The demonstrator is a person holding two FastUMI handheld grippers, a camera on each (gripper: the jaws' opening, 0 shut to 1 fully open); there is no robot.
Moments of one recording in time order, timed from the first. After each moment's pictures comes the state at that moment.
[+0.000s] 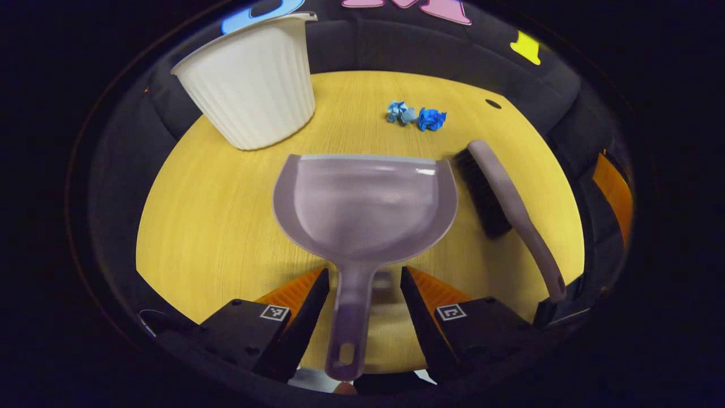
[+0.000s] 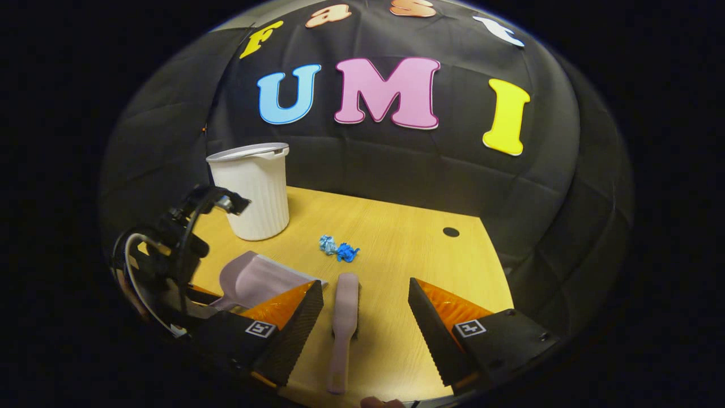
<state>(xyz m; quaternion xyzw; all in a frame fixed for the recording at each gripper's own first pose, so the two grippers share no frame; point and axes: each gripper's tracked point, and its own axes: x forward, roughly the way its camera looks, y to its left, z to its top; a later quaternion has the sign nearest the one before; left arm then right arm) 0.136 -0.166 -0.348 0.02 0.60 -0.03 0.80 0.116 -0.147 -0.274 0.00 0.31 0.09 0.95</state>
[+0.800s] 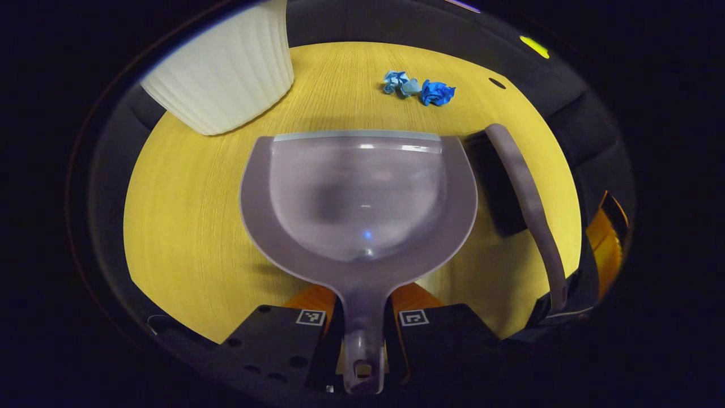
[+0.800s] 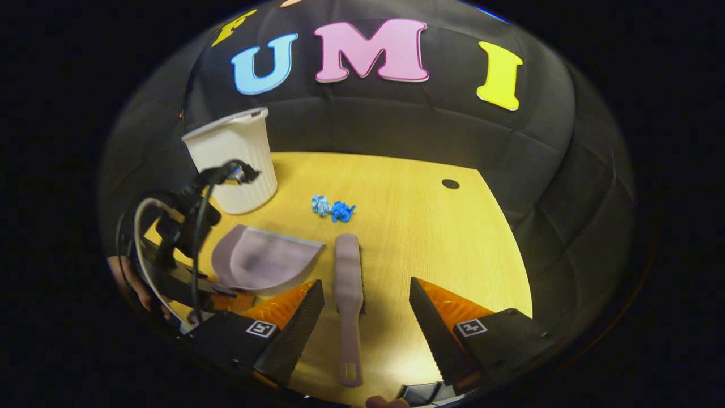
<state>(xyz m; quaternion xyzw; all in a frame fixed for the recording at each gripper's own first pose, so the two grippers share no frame) 0.157 -0.159 -0.362 0.00 0.64 -0.08 0.76 0.093 -0.142 -0.329 -0.01 0.44 0.04 0.90</state>
